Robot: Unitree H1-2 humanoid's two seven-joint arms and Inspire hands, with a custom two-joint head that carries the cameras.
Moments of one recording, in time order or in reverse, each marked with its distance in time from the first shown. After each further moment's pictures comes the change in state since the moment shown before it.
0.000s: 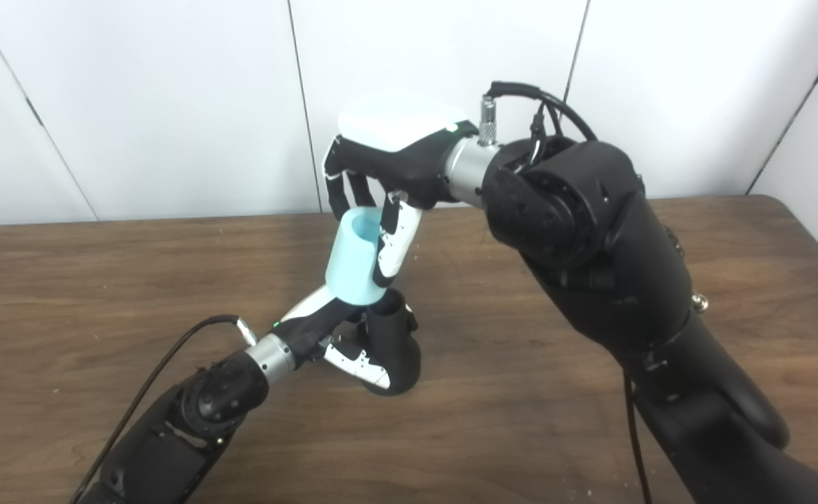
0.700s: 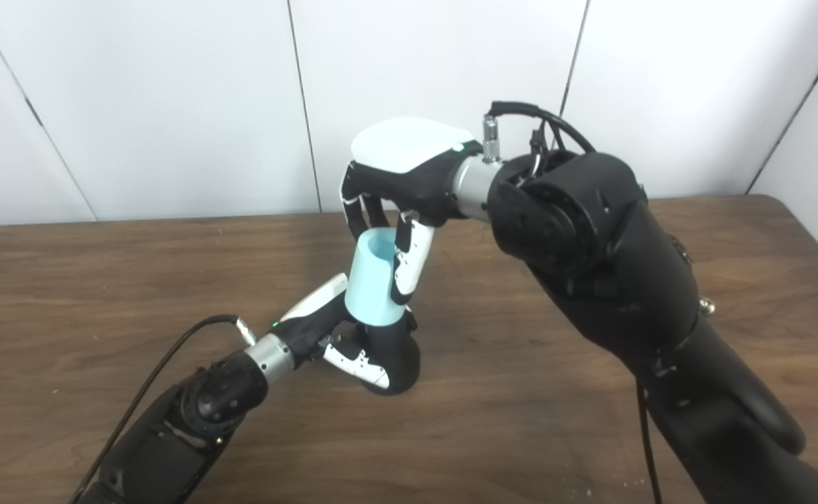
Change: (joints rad) left arm 0.000 0.002 0.000 0.000 0.000 0.000 0.000; right arm 0.002 -0.030 0.033 0.000 -0.031 0.028 0.061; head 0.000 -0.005
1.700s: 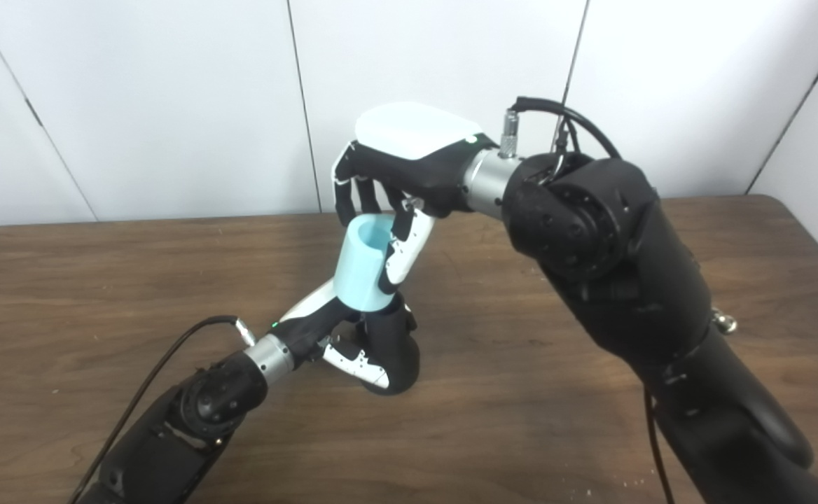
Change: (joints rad) left arm 0.000 0.000 0.000 0.008 0.001 -0.014 0.009; right arm 0.054 0.000 -0.034 0.000 0.115 -0.021 -0.170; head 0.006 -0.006
